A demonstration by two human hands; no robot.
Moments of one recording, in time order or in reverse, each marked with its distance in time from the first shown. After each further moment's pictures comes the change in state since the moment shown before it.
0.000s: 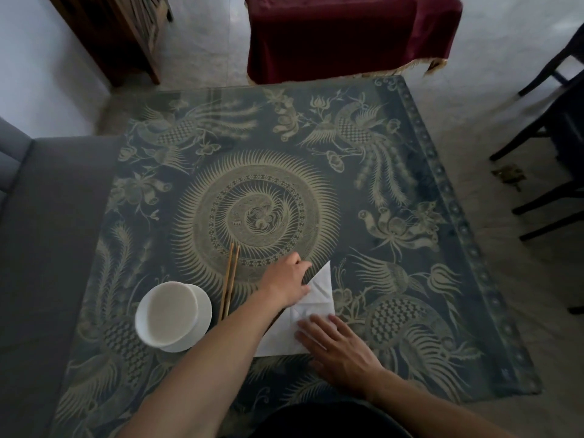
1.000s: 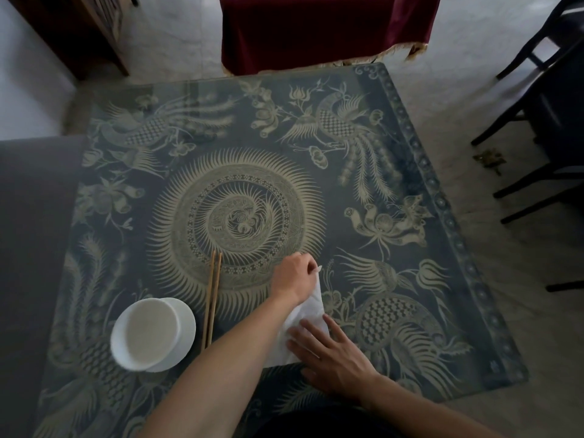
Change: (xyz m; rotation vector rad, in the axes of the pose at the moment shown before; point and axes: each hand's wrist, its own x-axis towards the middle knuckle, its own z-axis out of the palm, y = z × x) left_hand 0.028 0.039 0.007 -0.389 0.194 -0.111; right_hand -0.002 0.003 0.014 -0.008 0.122 -0.003
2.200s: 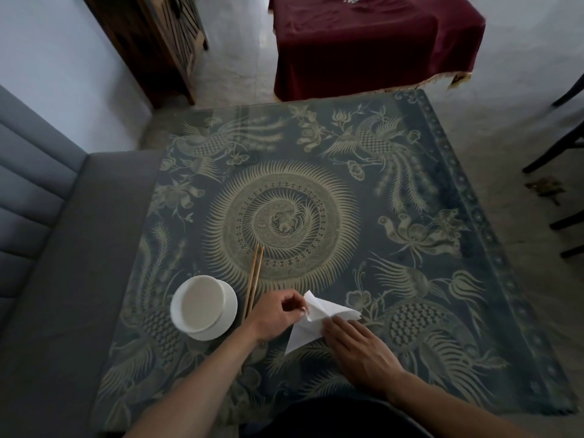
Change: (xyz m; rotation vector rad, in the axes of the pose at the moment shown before) left_hand -0.118 -0.074 -0.051 -0.379 -0.081 0.040; right_hand -0.004 -0.001 0.007 -0.033 0.250 -0.072
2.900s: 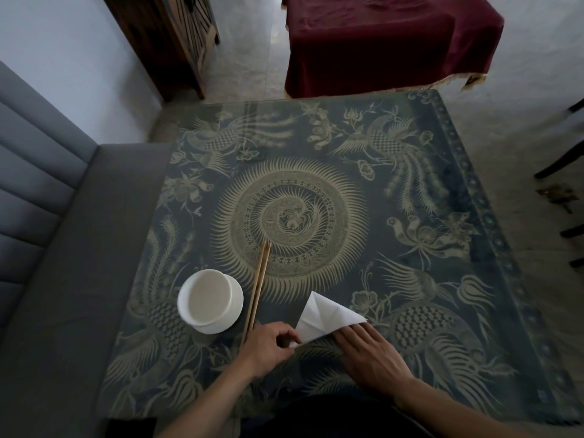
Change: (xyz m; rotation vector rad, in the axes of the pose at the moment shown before) left_hand -0.055 -0.034 0.020 0.132 -0.013 -0.136; right_hand -0.008 0.001 0.005 0.049 0.023 0.067
